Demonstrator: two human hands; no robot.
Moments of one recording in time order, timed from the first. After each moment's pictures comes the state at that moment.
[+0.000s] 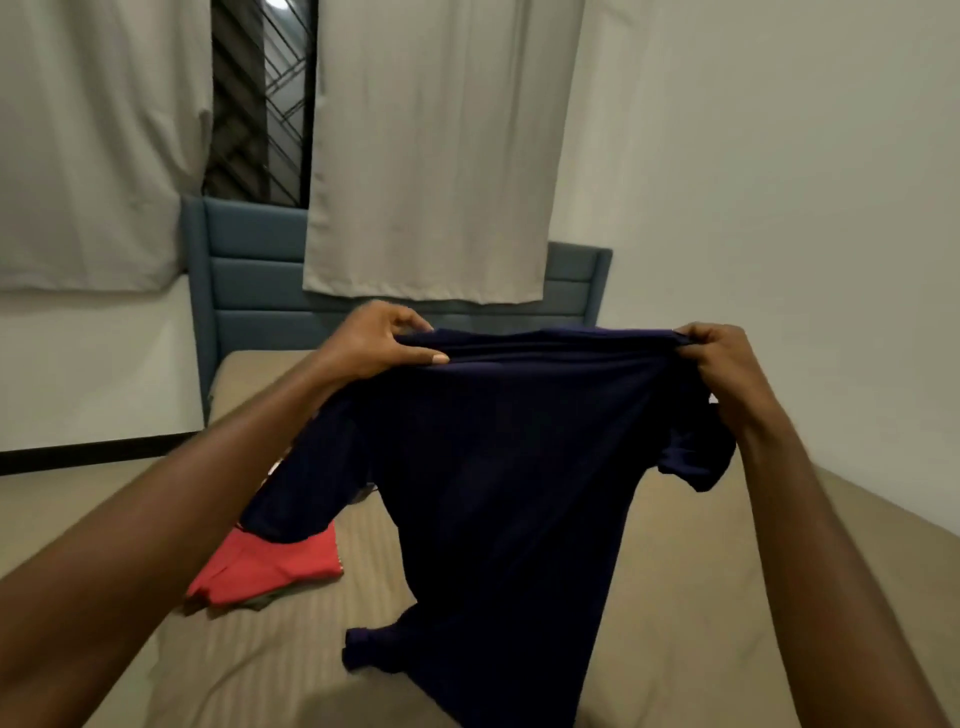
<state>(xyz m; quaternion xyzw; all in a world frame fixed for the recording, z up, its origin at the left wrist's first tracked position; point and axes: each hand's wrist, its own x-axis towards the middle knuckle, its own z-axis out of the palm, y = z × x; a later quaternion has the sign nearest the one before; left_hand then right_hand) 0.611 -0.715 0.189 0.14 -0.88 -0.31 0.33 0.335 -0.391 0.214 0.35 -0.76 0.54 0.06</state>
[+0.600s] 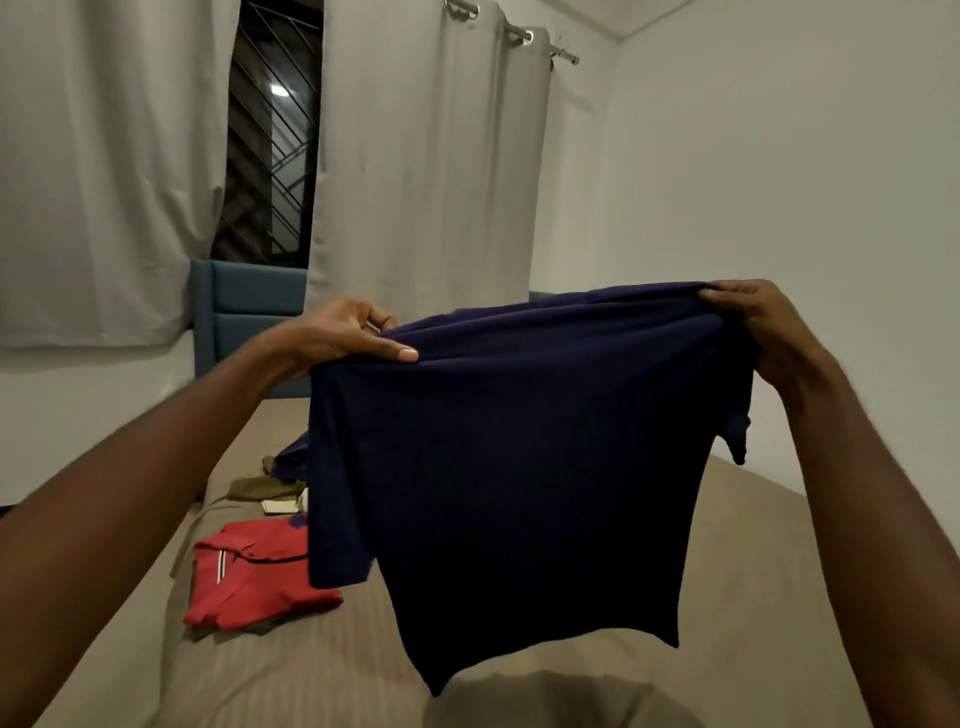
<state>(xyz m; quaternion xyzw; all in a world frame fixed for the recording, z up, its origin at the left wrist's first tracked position) 0.706 -0.653 0.268 0.10 -0.90 -0.39 0.20 0.368 -0.301 0.308 0.43 -0.67 0.61 0.03</state>
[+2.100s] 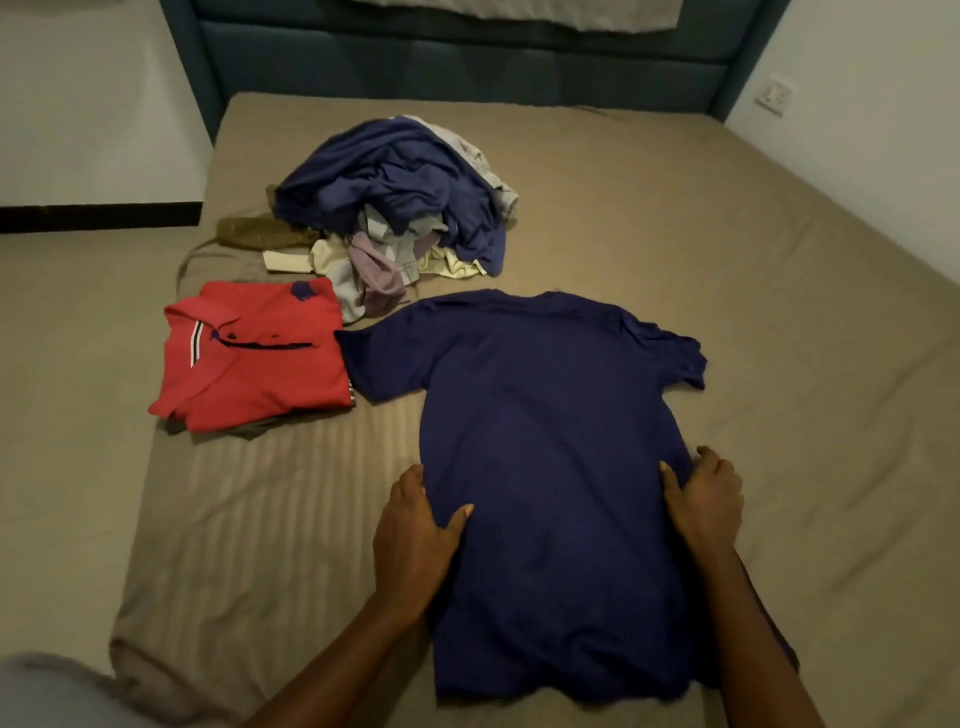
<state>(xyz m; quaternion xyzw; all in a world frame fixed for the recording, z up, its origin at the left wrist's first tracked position) 0.575 -0.590 -0.240 0.51 -0.74 -0.39 0.21 0.244 -0.425 -0.238 0.22 -0.96 0.19 0.00</state>
